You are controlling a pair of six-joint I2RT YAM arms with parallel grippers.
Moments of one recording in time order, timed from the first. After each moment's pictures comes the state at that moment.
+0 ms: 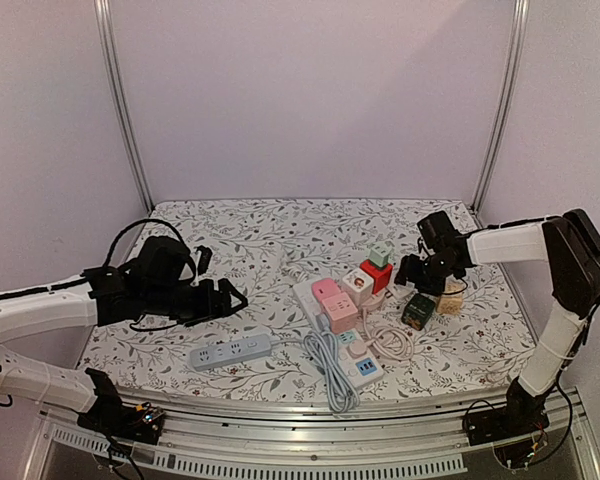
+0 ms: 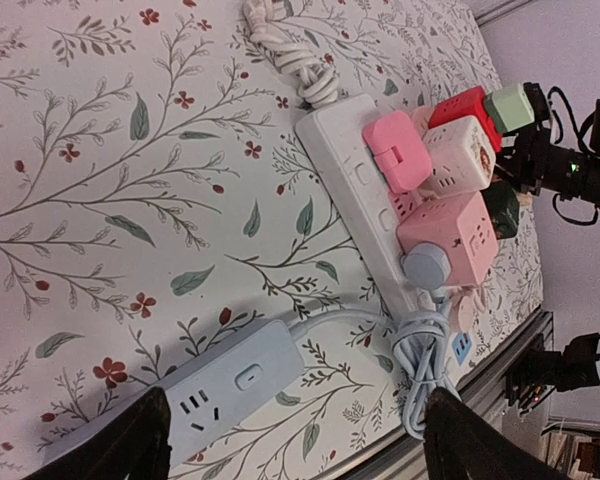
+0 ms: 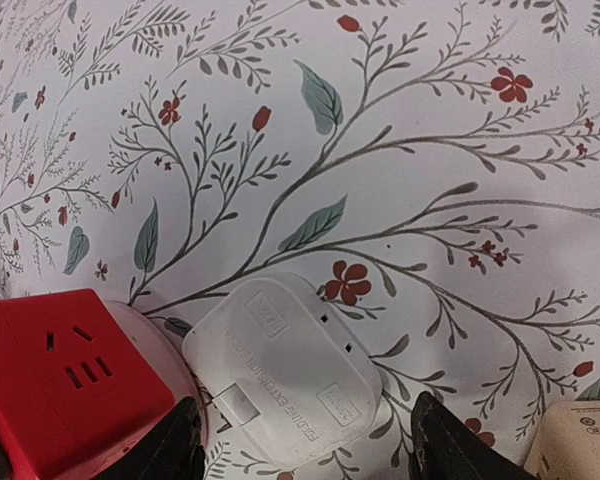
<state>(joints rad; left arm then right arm) -0.77 1.10 0.67 -0.31 0.07 -0.82 0.41 1.77 1.01 -0.29 -0.04 0.60</state>
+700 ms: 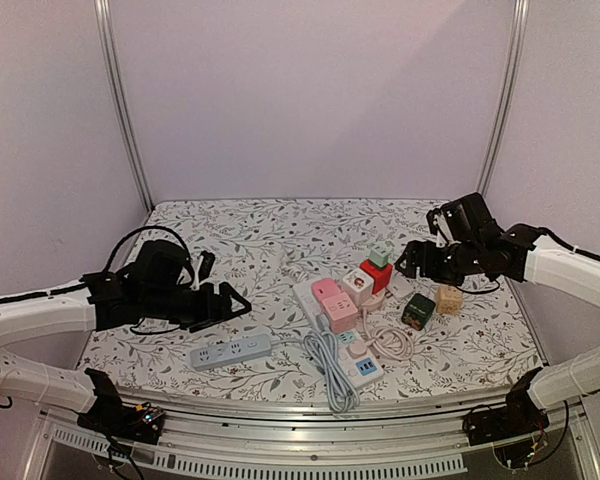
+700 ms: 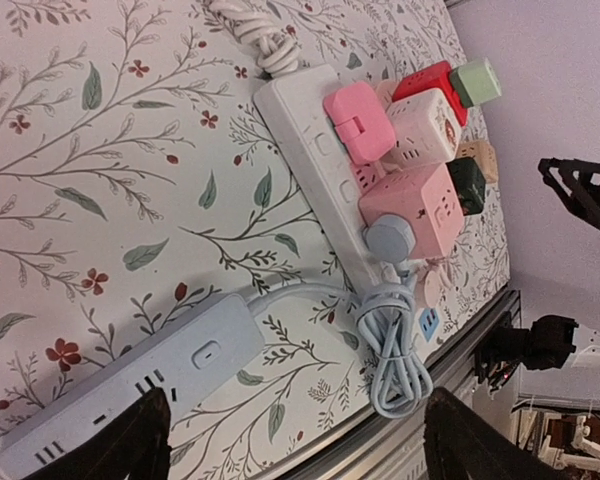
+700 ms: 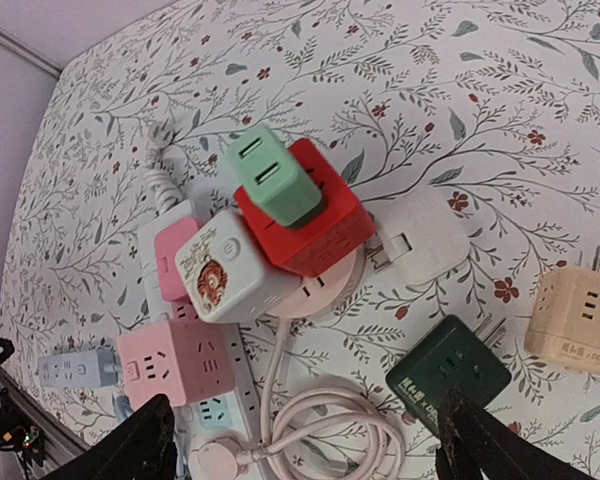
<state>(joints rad) -0.77 1.08 0.63 -0.26 0.17 -0.86 0.57 1.27 0.96 -0.50 0.02 0.56</state>
